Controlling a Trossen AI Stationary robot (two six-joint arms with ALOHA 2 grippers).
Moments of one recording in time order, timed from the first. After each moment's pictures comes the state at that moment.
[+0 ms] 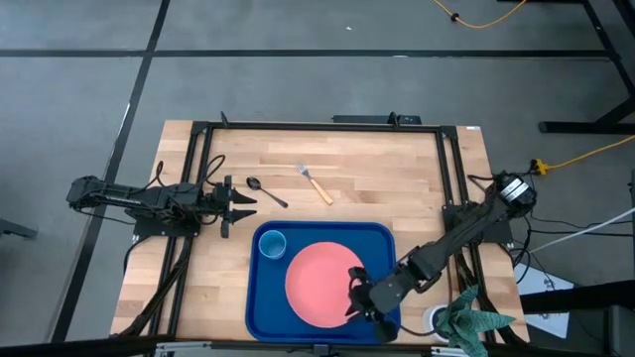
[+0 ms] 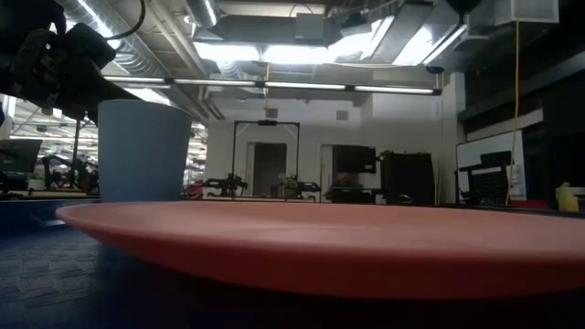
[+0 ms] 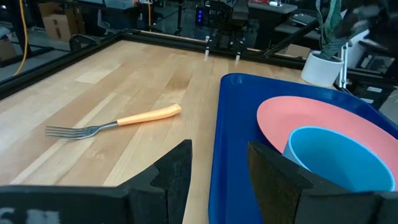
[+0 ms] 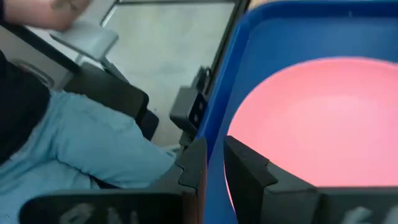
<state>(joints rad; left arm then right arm) -0.07 0.20 0.01 0.04 -0.16 -0.18 0.65 1.70 1.19 -0.16 0.02 0.41</state>
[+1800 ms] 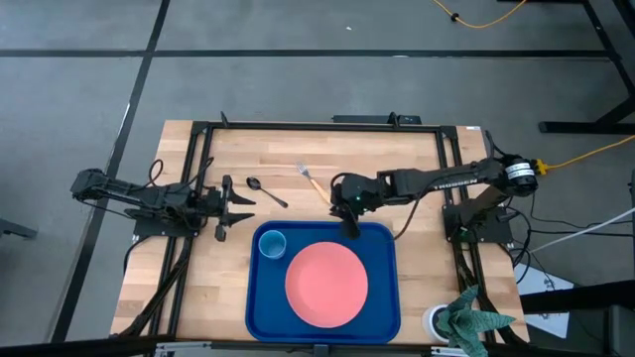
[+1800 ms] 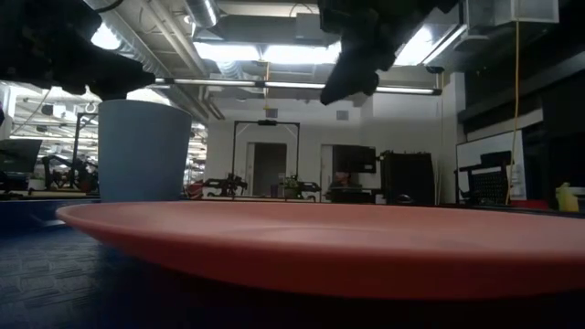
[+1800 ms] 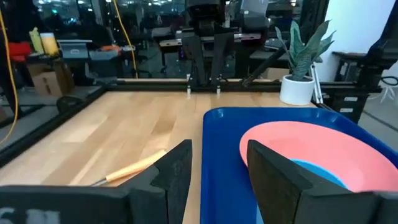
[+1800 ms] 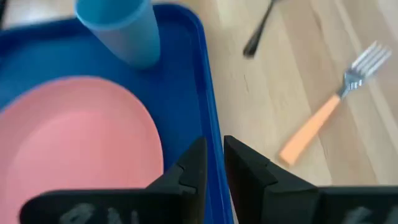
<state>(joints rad) -0.19 0.20 0.03 0.17 -0.21 -0.02 0.05 1.60 1.19 -0.46 0.01 0.18</state>
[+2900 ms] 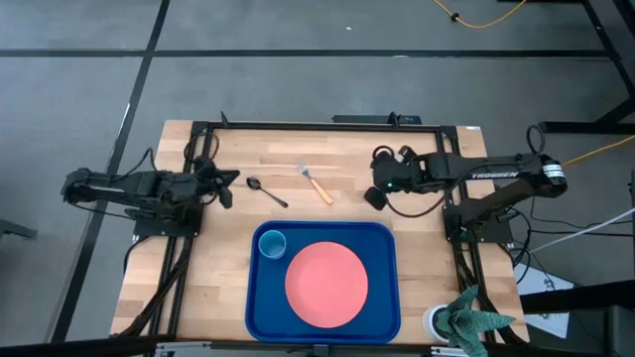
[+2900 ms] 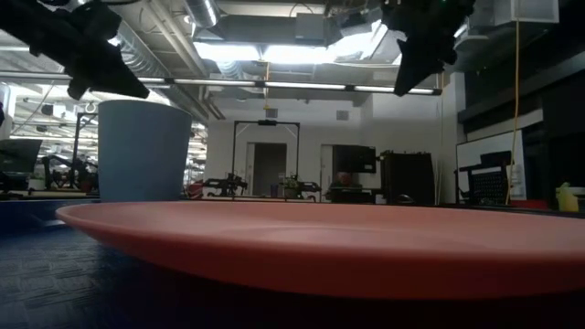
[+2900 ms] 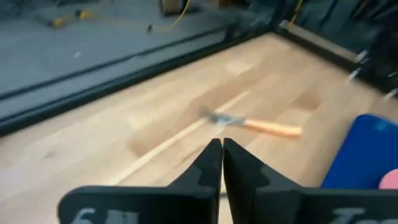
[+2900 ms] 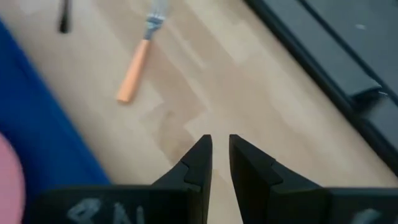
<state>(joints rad) -0.08 0.37 0.43 -0.55 -0.68 -0.58 0.00 1.33 1.19 -0.96 0.50 0.50</state>
